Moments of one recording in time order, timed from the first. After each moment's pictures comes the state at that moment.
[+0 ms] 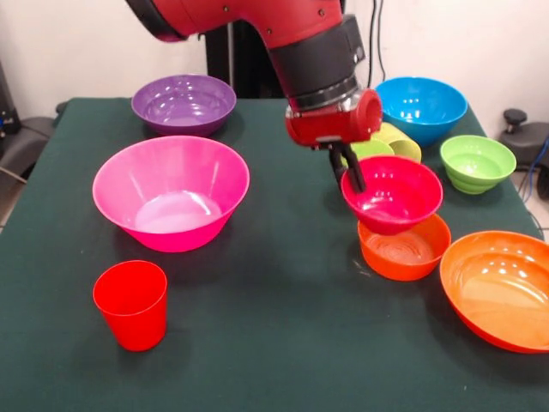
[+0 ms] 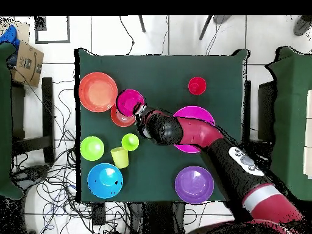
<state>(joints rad) -0.71 -0.57 0.62 1.86 -0.25 0.26 2.23</state>
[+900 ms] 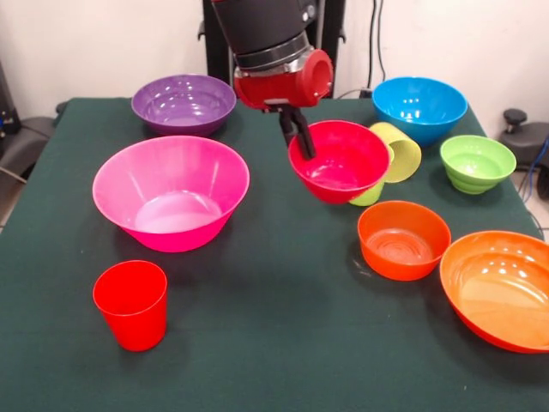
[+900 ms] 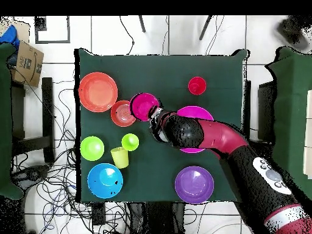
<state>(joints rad) -0.80 -0.67 0.63 1.89 -0.25 0.39 2.23</state>
